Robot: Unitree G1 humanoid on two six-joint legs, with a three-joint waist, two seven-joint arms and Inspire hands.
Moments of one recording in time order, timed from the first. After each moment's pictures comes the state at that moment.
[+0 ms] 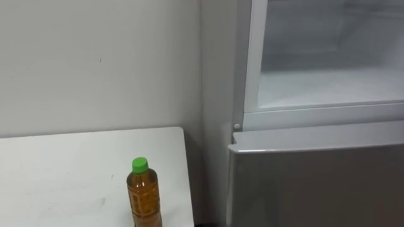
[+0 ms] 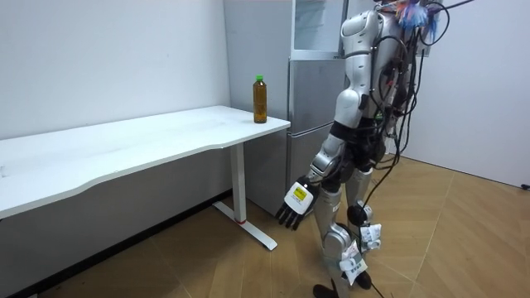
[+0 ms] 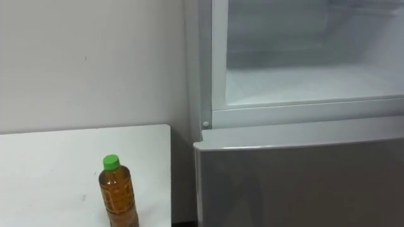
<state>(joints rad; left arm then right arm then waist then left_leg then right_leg) 0.30 0.17 0.08 1.11 -0.11 -0.12 0.07 0.23 -0.19 -0.06 0.99 0.22 -0.11 0.09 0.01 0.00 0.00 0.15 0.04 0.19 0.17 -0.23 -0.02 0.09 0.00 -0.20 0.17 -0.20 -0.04</state>
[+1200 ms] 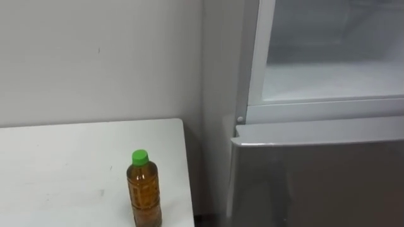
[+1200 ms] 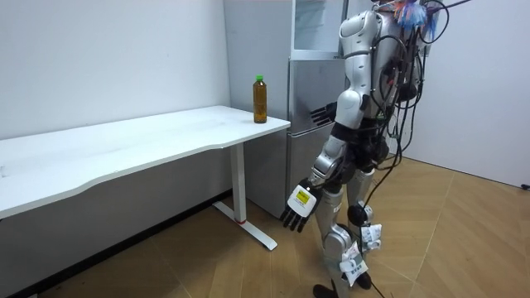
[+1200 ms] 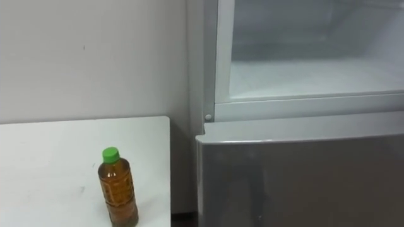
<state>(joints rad) 0.29 0.18 0.12 1.10 -0.11 -0.11 -0.01 0.31 -0.27 0.02 -0.01 0.18 0.09 0.22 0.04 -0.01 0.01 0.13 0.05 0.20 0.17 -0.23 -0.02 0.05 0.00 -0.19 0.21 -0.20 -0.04</state>
